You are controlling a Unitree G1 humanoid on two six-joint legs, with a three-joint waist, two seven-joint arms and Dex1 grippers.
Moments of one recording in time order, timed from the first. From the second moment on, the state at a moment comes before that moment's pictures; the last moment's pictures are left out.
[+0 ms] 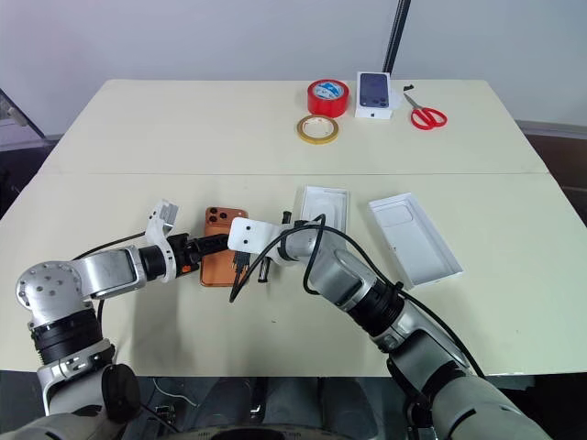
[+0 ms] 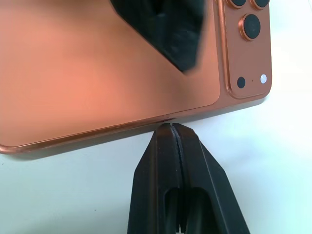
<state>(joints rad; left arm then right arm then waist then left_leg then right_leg) -0.43 0.27 0.61 -0.10 -1.19 1.61 0.12 -0.70 -0.26 0.66 -0.03 -0.27 0.66 0.77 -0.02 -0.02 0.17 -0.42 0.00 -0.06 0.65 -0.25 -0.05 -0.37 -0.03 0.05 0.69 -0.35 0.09</state>
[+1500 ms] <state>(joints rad) -0.78 0.00 0.14 0.38 -1.12 1.17 0.04 -0.18 -0.79 -0.17 -0.55 0.14 0.84 0.80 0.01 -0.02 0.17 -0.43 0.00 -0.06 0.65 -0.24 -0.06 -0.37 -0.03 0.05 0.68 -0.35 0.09</state>
